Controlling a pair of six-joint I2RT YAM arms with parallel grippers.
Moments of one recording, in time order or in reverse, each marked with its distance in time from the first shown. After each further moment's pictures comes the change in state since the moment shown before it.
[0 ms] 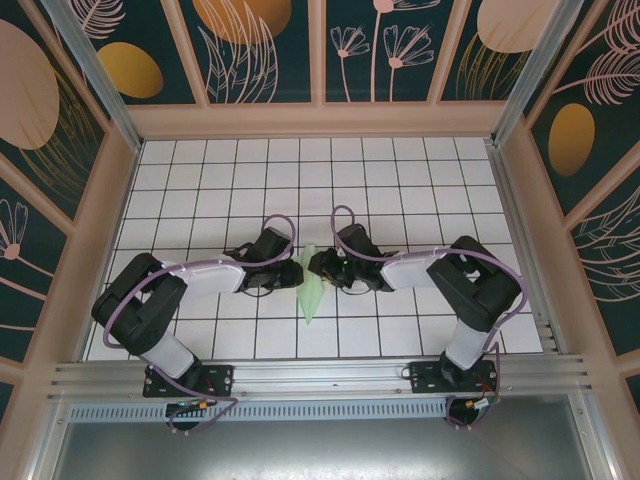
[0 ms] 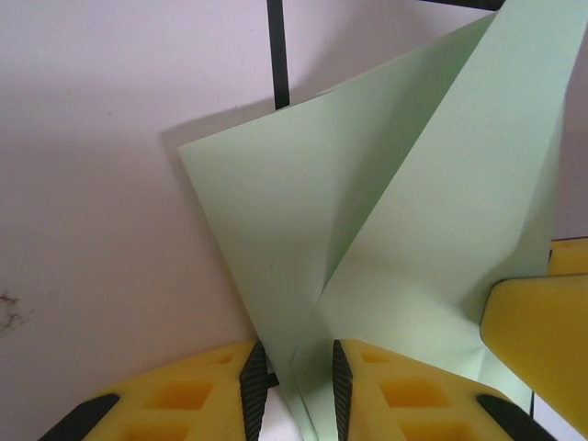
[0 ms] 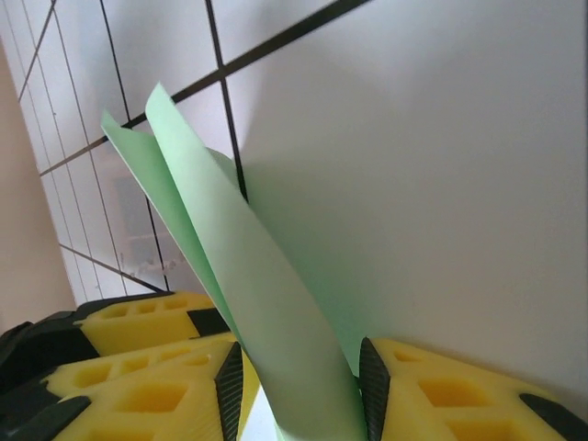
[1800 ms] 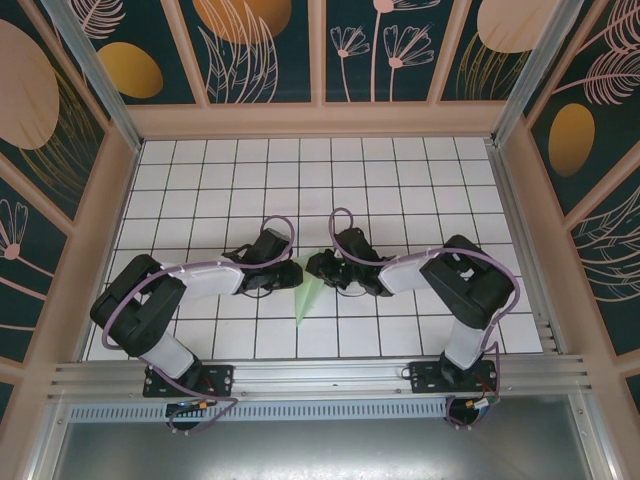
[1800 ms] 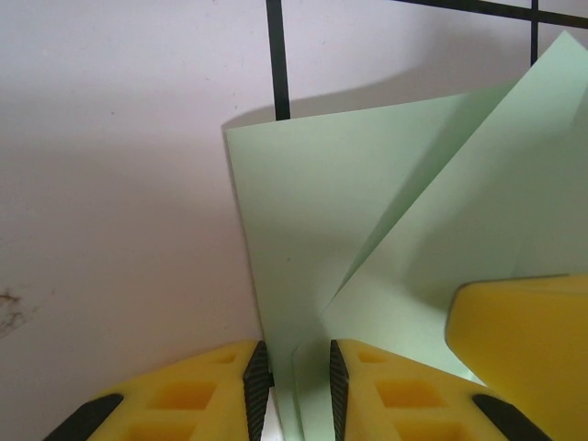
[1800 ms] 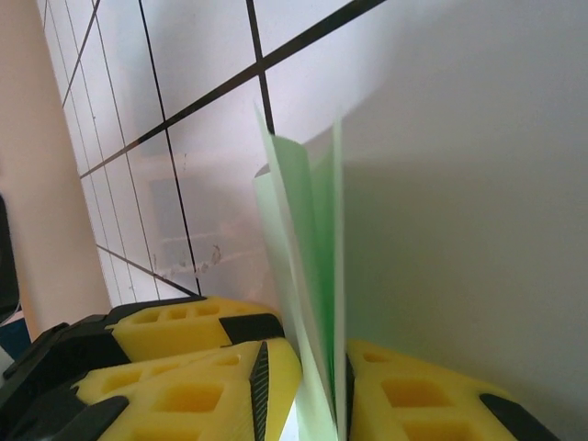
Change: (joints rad) left arm 0.000 -0.011 -0.021 0.029 0.000 -0.001; right arm 0.022 0.036 -0.032 0.150 0.001 0.063
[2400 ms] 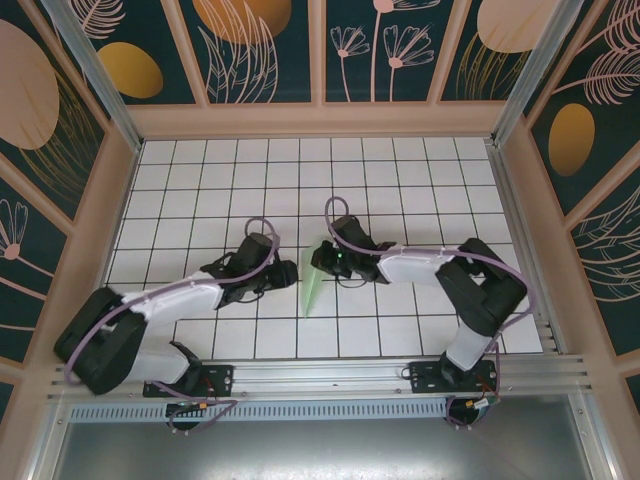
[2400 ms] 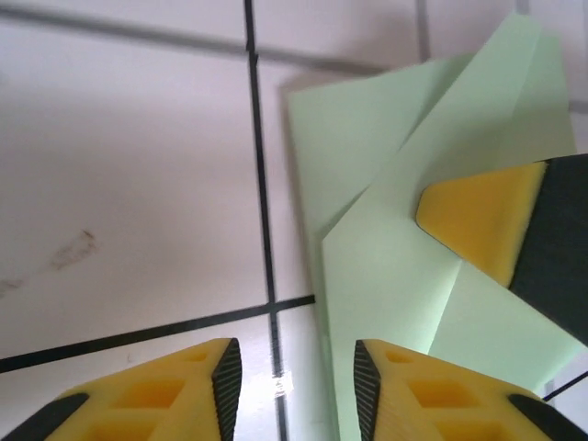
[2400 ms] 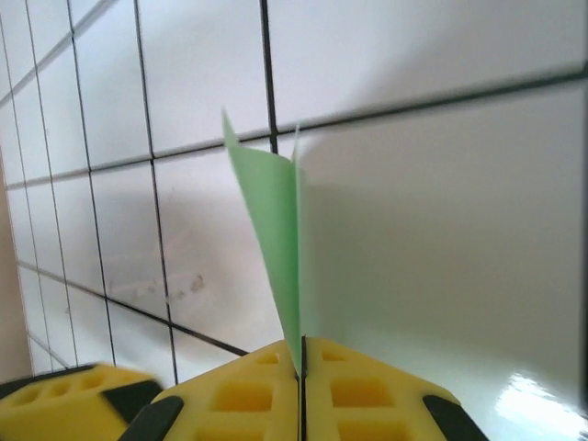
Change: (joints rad) left arm -0.002 -0.305 -0.108 0.000 -0.076 -0.057; right arm 0.000 -0.110 0.179 -0.420 0.175 -0.206
